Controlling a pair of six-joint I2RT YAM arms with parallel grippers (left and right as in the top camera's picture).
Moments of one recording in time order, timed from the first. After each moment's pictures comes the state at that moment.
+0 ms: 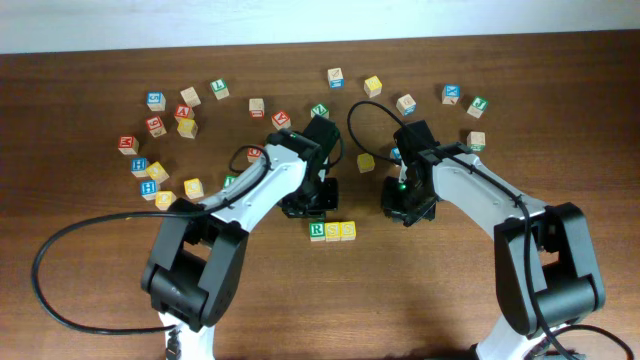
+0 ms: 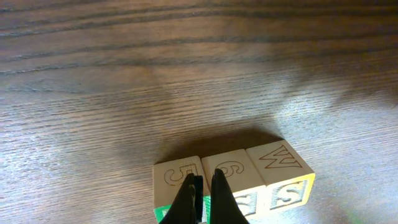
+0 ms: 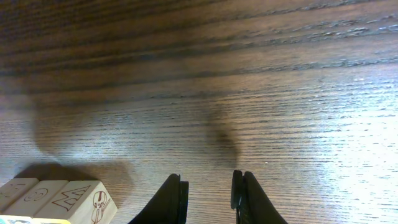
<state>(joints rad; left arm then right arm) -0.54 2.04 1.49 -0.98 0.21 -0.48 0.26 1.85 1.14 -0.78 -0.22 0.49</state>
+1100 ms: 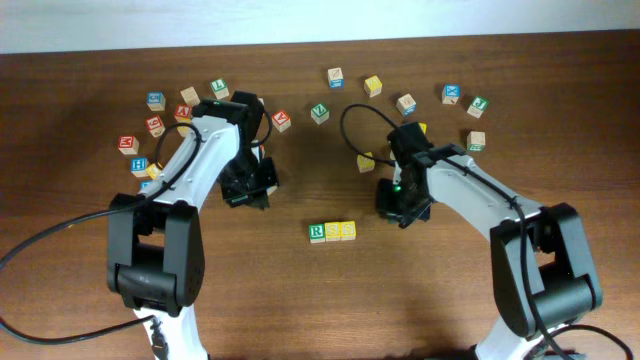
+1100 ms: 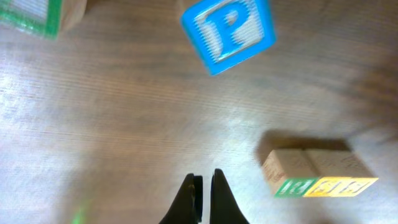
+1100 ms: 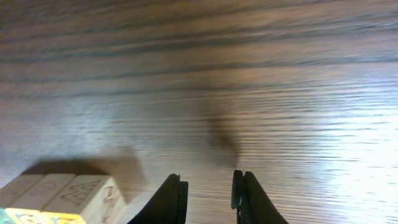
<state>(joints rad) -0.25 2.04 1.58 -1.27 0.21 -0.45 0.30 1.85 1.14 -0.77 -0.22 0.49</state>
